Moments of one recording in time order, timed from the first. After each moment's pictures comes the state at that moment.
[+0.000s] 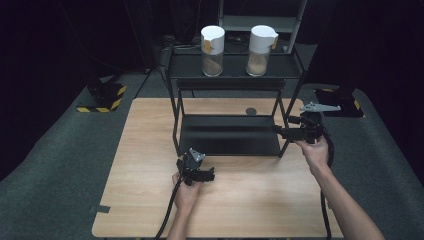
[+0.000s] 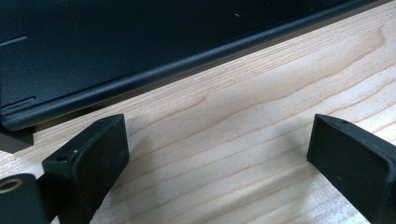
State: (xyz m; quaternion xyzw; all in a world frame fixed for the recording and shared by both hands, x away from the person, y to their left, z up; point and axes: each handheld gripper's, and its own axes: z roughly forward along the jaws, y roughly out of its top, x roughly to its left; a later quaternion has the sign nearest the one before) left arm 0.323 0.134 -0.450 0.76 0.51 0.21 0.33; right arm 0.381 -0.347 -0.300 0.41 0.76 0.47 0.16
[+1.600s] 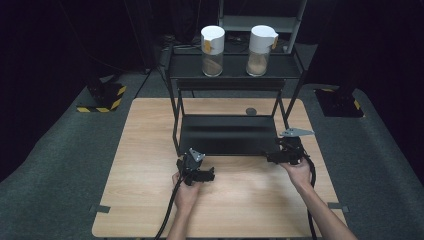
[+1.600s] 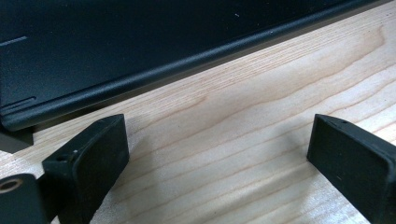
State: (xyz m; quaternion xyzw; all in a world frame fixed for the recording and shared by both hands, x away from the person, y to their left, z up) left arm 0.323 0.134 -0.450 0.76 0.51 0.21 0.33; right arm 0.368 -0.312 -0.372 0.40 0.80 0.42 0.16
